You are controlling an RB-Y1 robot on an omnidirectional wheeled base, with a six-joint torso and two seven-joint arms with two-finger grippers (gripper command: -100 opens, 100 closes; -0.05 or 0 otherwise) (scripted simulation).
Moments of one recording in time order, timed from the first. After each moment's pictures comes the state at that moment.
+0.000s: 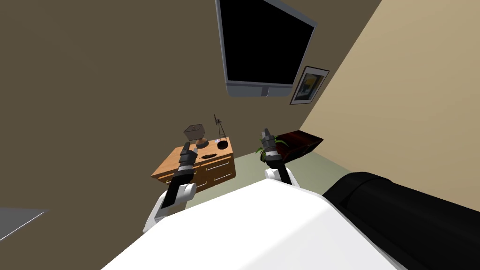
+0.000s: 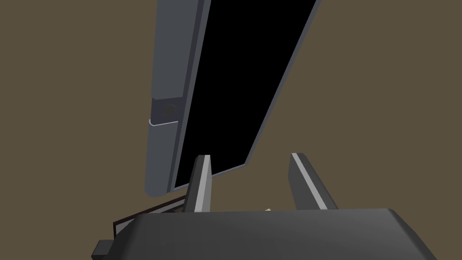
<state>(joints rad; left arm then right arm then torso) 0.23 0.15 -0.02 -1.96 0.01 -0.23 0.07 0.51 0.03 0.01 -2.32 0.11 -0.36 0.03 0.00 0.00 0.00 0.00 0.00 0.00</state>
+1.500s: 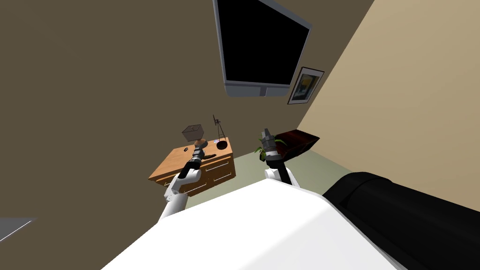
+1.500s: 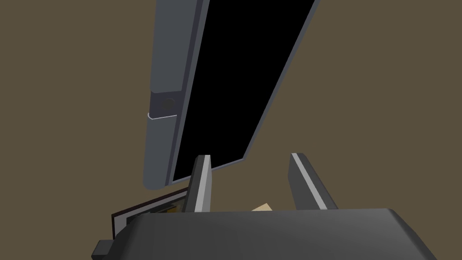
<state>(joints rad) -0.07 0.21 -0.02 -1.59 0.10 0.11 0.07 0.51 0.03 0.01 -2.32 0.11 -0.36 0.03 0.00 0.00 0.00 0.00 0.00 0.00</state>
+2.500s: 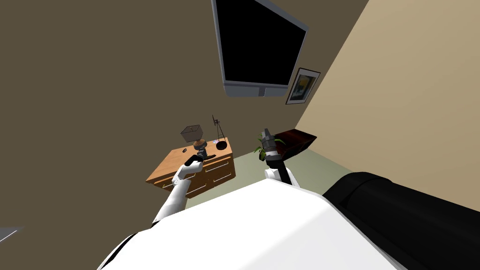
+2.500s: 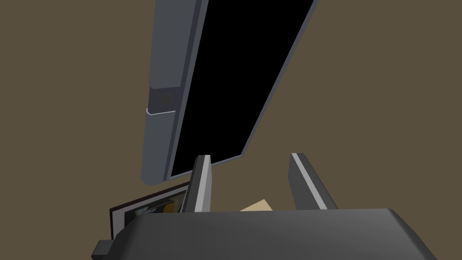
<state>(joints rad) -0.29 0.24 -0.02 -1.32 0.16 0.37 0.07 0.51 0.03 0.01 -2.32 0.11 -0.36 0.03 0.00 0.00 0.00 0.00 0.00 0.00</state>
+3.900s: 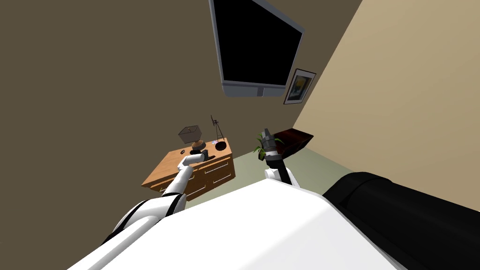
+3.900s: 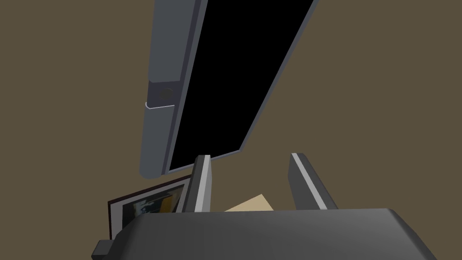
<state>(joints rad) -0.57 0.27 -0.02 -0.95 0.25 0.71 0.07 0.52 0.03 0.01 -2.32 0.11 -0.36 0.03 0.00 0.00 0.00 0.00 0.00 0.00</state>
